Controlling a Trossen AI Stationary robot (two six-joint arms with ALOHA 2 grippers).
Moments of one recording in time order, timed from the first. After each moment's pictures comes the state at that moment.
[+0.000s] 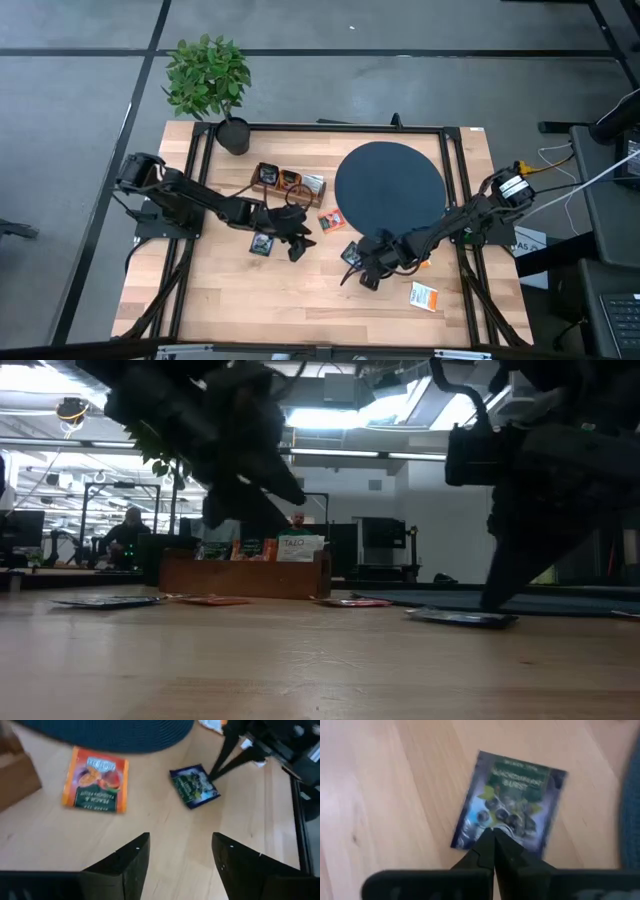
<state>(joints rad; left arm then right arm) -0.18 1.57 0.75 0.17 -0.11 -0.70 0.46 1.71 0.84 -0.23 0.26 0.80</state>
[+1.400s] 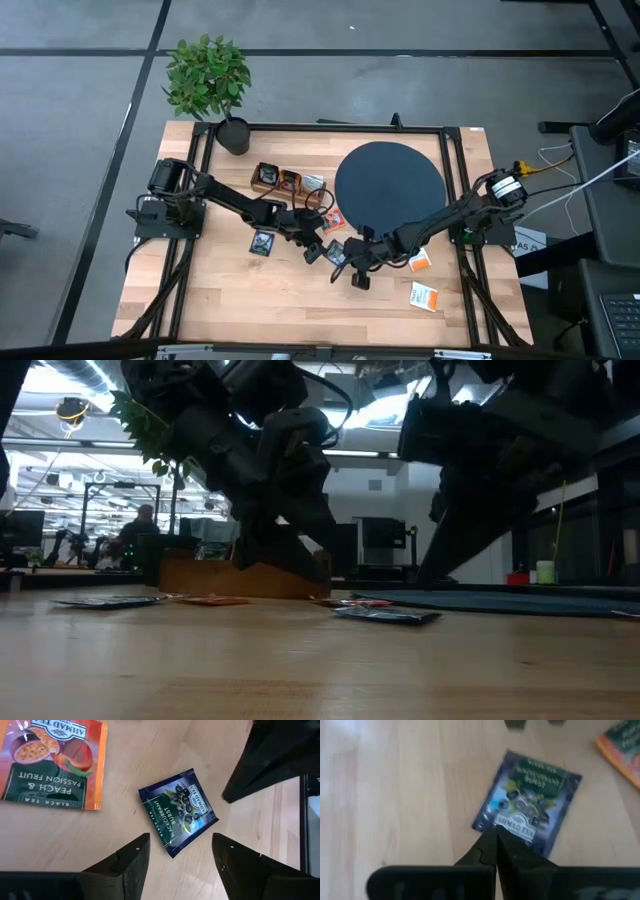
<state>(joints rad) -0.12 1.82 0.91 0.18 0.09 -0.76 0.38 1.76 0.91 -0.10 0.18 0.53</state>
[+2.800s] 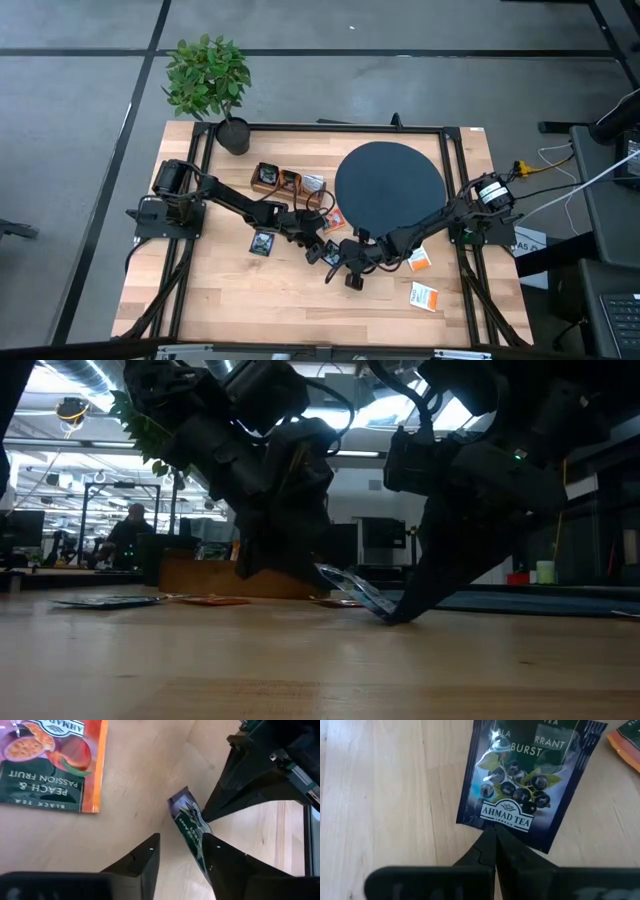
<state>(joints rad) -0.13 1.86 0.91 0.23 0.08 -0.77 0.38 1.87 0.91 0.00 0.21 0.54</state>
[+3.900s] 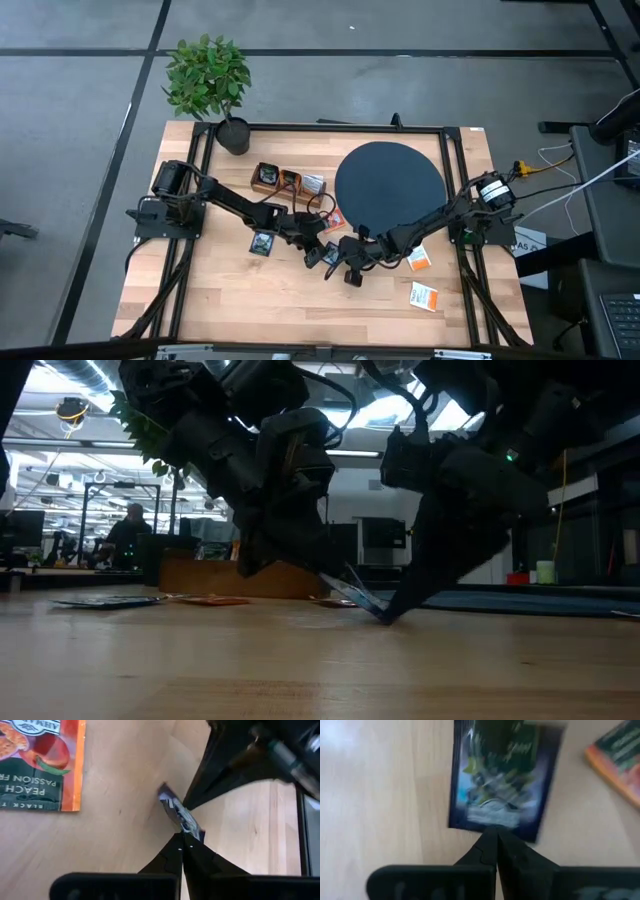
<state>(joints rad) -0.15 1.86 0.91 0.24 0.09 -0.73 0.36 1.85 0.91 0.01 0.24 0.51</state>
